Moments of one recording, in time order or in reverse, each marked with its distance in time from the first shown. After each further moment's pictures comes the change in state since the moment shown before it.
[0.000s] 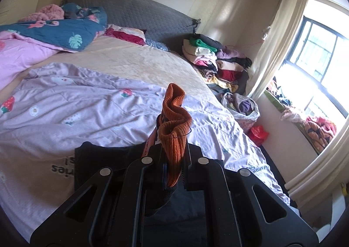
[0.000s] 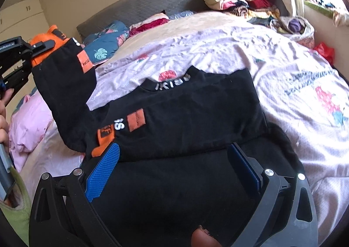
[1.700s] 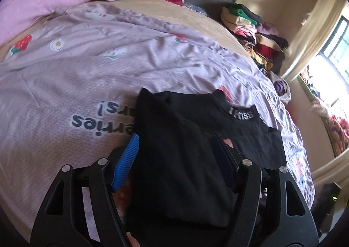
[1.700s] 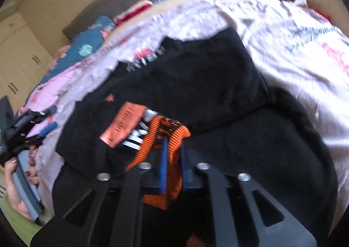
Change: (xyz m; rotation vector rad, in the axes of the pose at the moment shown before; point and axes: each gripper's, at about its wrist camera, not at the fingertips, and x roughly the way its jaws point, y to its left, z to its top) left arm 0.068 0.131 -0.073 -0.139 0.212 0.168; right arm 0.038 -0.031 -0.009 0.093 0.011 0.037
